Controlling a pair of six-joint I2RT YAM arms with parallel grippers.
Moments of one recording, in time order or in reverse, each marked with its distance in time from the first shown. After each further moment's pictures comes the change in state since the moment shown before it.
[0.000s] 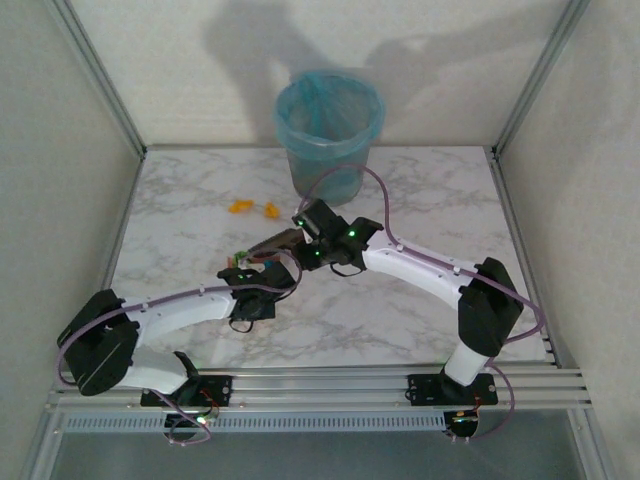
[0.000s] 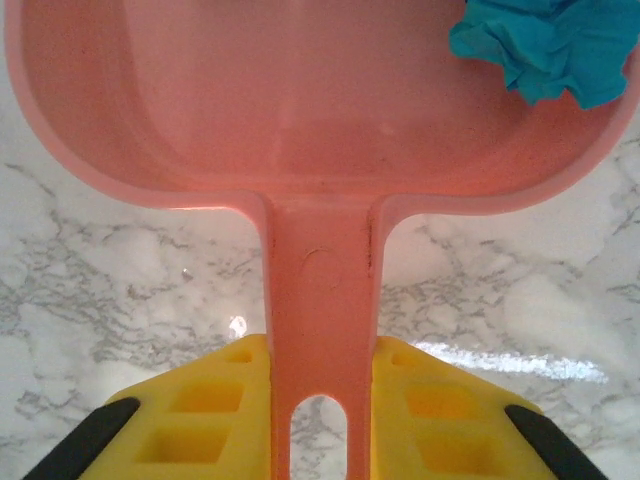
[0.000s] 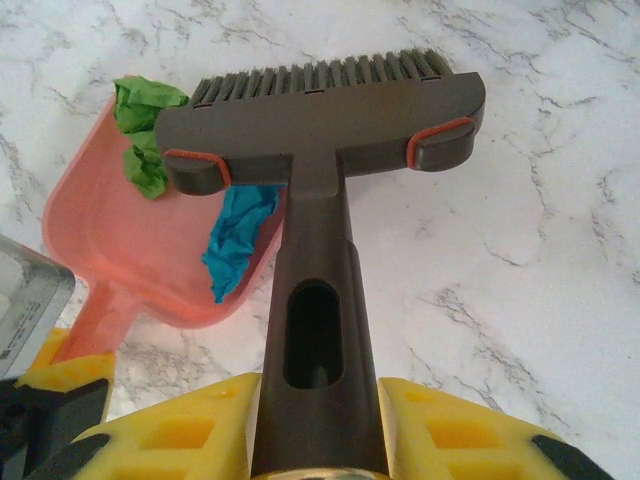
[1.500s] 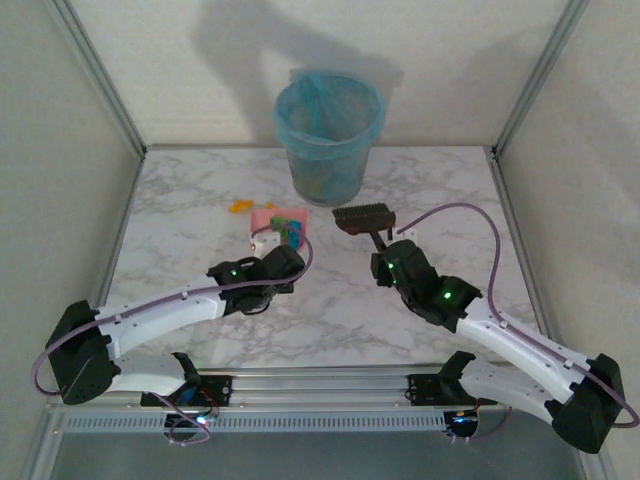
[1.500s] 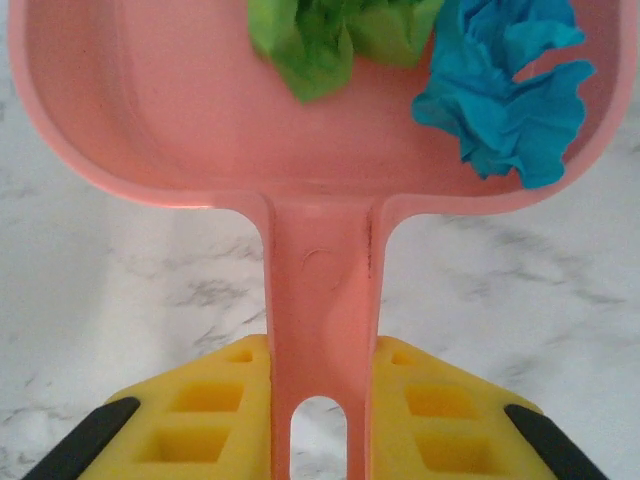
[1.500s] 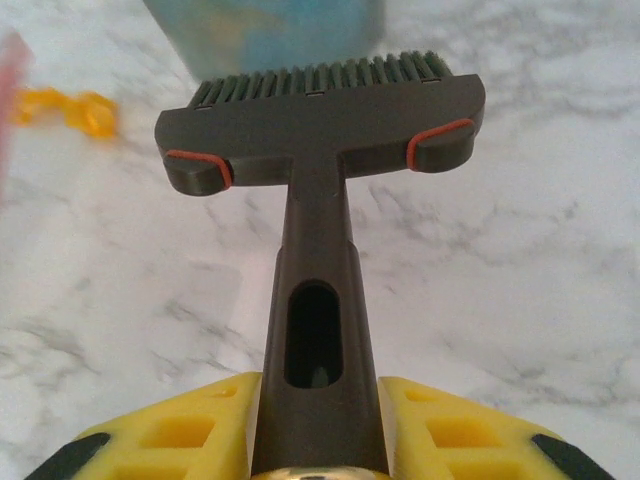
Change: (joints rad) left arm -0.074 -0.086 0.188 0.146 -0.145 0.080; right arm -0.113 -0.723 -0.665 0.196 0.370 0.140
